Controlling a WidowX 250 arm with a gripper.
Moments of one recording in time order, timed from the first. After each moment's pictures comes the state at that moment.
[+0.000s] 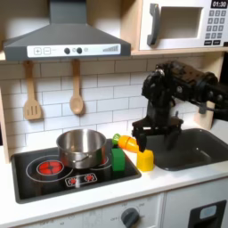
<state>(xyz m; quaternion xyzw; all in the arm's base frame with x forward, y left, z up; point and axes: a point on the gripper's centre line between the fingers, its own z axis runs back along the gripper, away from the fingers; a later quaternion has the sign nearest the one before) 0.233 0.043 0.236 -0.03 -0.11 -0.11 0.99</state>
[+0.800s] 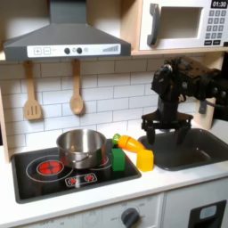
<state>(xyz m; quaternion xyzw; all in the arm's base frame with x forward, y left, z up) 0.238 0.019 0.242 -0.04 -0.12 -0.18 0.98</state>
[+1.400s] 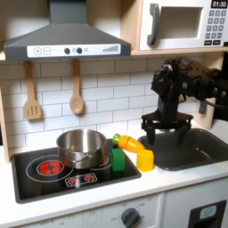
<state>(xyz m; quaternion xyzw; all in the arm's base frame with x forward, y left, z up) 0.240 0.019 0.243 -0.04 -0.12 -0.18 0.97</state>
